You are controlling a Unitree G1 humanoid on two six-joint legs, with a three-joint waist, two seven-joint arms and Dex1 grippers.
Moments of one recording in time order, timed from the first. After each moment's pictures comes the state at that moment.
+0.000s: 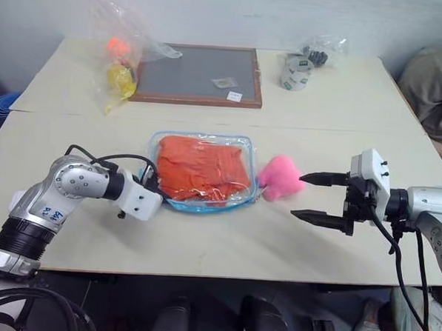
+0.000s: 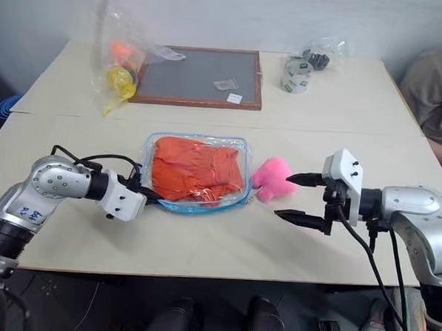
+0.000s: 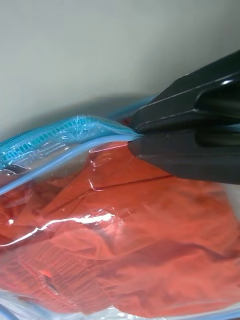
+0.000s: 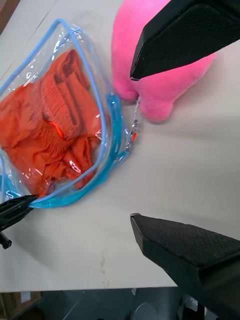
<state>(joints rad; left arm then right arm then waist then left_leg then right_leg) -0.56 0.90 -0.25 0.21 0.15 -0.52 -1.05 -0.31 -0.92 -0.15 -0.28 0.59 0.61 1.12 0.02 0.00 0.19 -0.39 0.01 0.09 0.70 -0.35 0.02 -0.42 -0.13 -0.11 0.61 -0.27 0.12</state>
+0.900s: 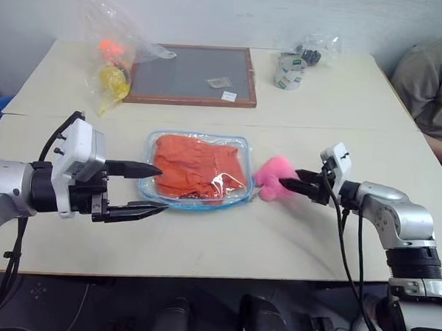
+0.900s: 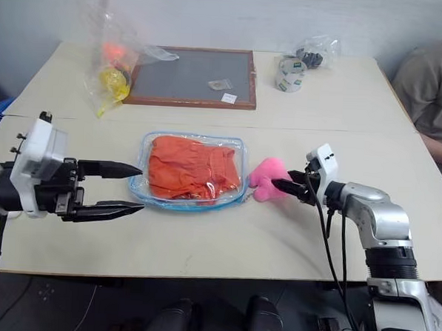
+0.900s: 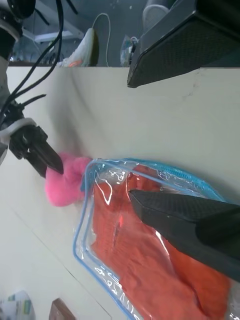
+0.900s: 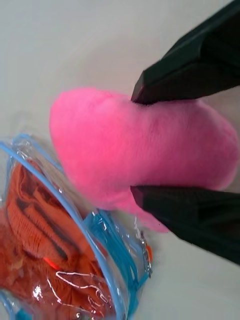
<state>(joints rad) -0.20 1.07 0.42 -0.58 -0.94 0.83 -0.88 -0.55 -0.63 -0.04 0.16 0.45 0.68 0.90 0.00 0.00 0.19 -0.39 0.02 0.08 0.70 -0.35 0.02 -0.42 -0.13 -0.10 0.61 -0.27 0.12</state>
